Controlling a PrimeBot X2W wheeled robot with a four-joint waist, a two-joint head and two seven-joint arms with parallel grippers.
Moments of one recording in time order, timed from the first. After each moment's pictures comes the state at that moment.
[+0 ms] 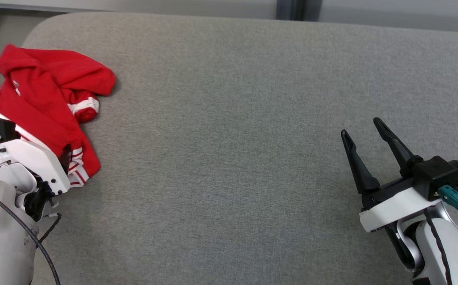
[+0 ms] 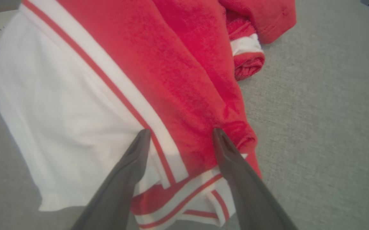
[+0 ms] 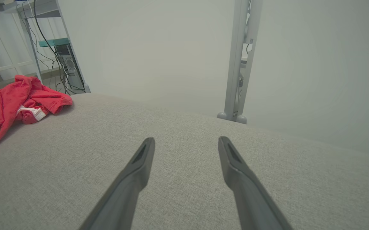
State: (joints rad) left arm -0.75 0.30 -0.14 1.06 -0.54 -0.09 0.23; right arm -0.30 -0.18 0.23 0.20 0.18 0.13 -0.20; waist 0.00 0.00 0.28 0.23
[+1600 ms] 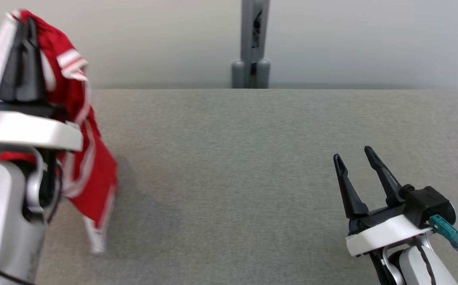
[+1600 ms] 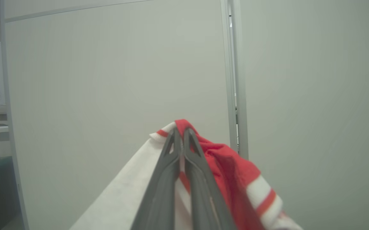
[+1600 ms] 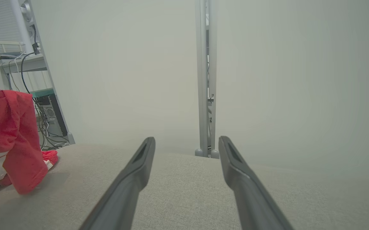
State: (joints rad) left arm -0.53 0.38 -0.18 0.04 -0.43 0.17 -0.10; right arm -0.19 -0.08 0.18 0.20 0.20 0.13 -0.26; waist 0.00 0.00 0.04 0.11
